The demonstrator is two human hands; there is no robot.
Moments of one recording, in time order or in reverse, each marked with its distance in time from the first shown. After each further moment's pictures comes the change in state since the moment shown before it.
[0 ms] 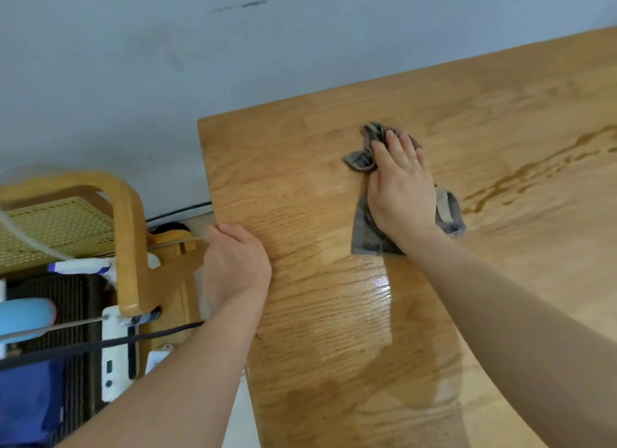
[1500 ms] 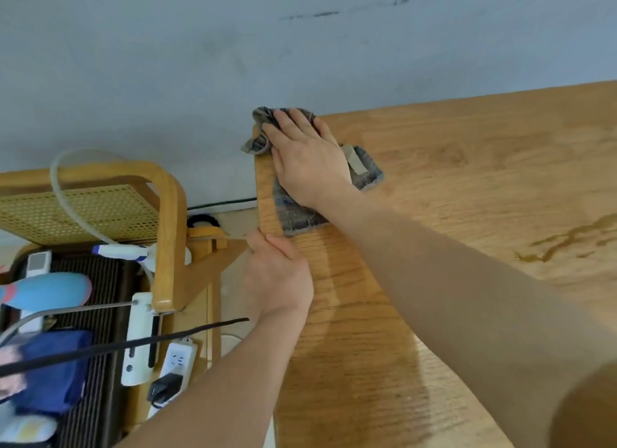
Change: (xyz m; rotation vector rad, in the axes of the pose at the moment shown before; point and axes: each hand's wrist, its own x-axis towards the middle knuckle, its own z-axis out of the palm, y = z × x) left_hand -0.002 0.002 -0.002 -0.016 -0.003 0.049; right_hand 0.079 -0.164 0.054 0.027 -0.120 -0.520
